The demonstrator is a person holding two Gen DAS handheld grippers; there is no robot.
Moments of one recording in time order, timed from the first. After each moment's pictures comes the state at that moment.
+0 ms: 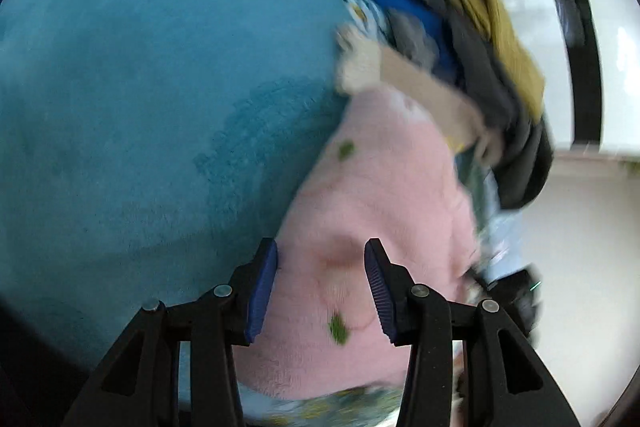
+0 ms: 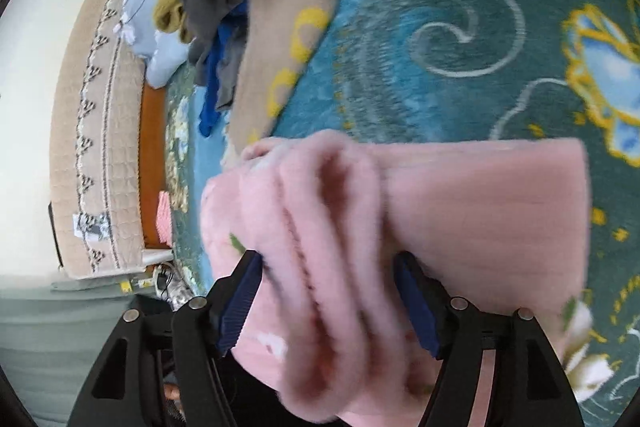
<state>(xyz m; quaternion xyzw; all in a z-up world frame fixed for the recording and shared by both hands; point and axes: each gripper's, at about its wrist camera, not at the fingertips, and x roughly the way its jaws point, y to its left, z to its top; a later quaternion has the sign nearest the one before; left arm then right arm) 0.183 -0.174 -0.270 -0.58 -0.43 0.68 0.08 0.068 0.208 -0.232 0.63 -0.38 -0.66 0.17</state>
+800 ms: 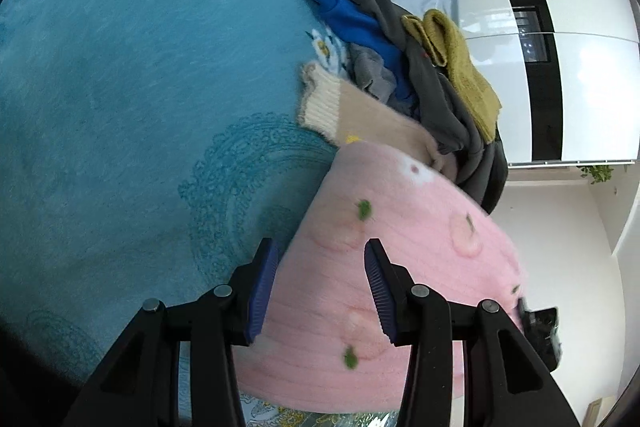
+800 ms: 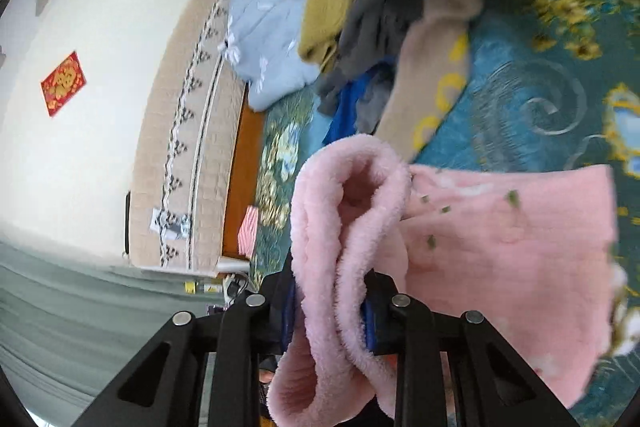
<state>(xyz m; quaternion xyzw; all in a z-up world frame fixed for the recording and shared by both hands) 0.207 -0.189 -0.247 -0.53 -0.46 0.70 0.12 0.114 0.220 -0.111 0.51 -0.42 -0.71 0.24</state>
